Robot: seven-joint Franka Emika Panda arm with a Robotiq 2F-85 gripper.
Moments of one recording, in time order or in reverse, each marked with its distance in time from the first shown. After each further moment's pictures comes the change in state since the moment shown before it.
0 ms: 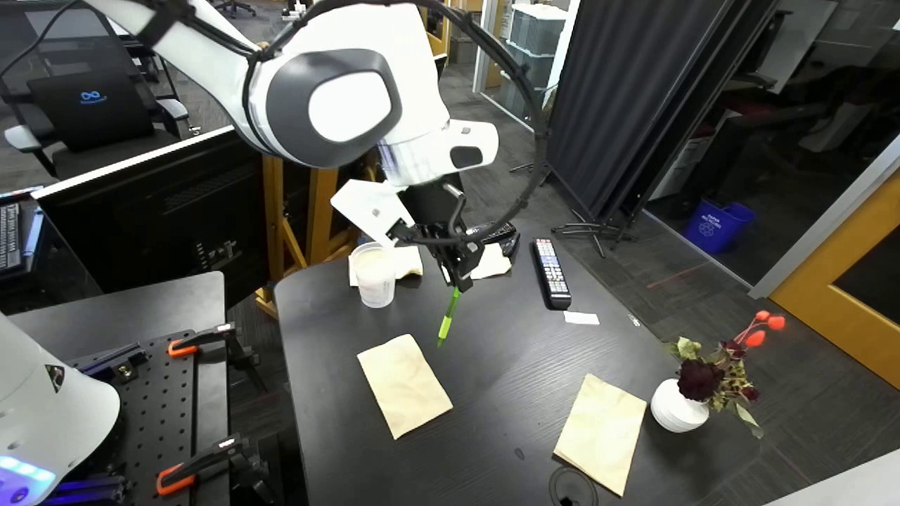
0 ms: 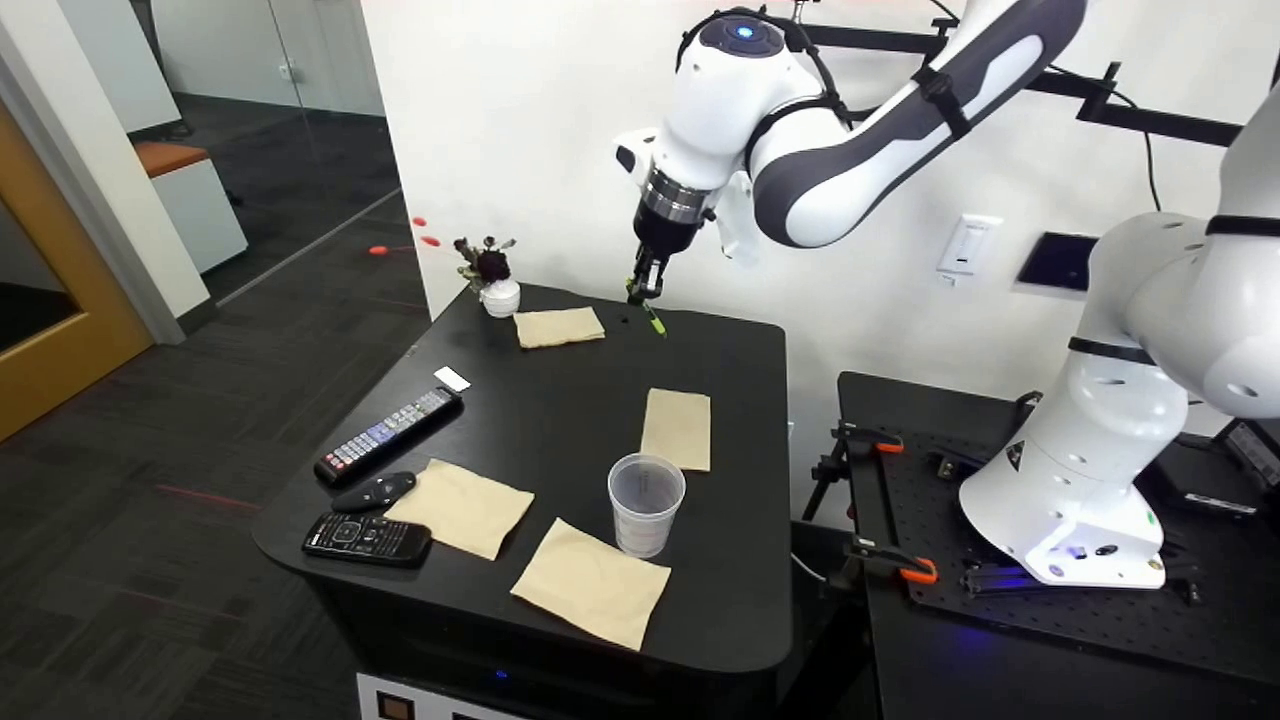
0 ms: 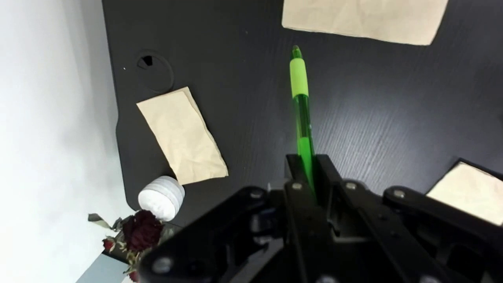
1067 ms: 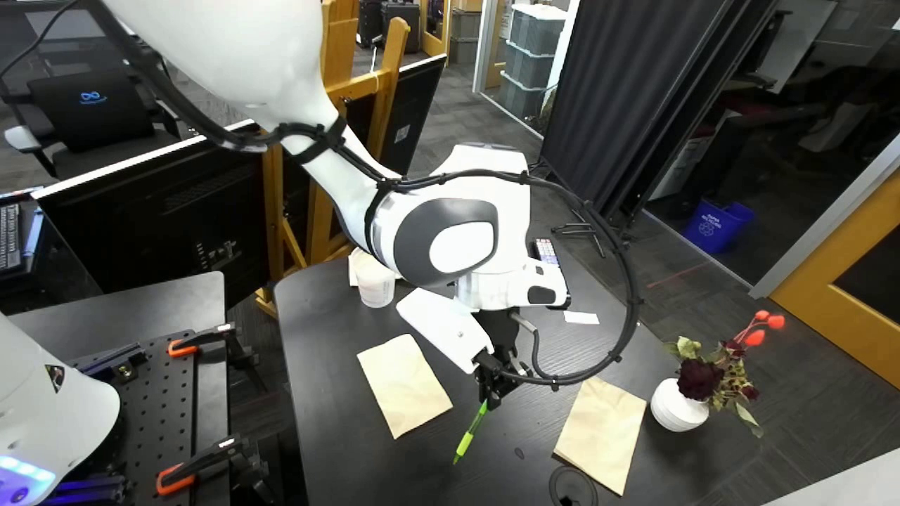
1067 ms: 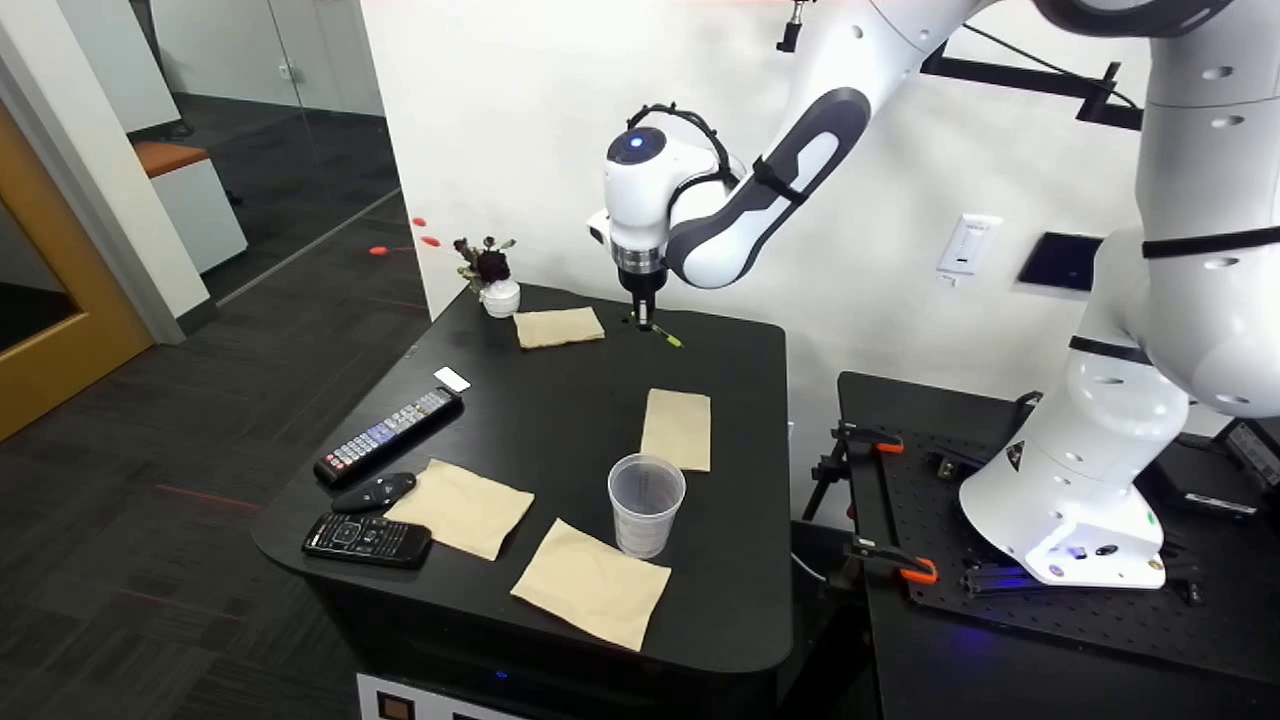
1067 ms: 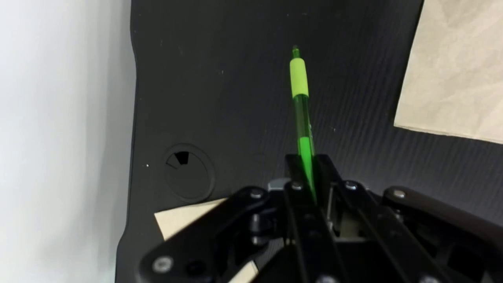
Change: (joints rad) arm -0.055 0.434 -0.099 0.293 0.001 -0.114 -0.134
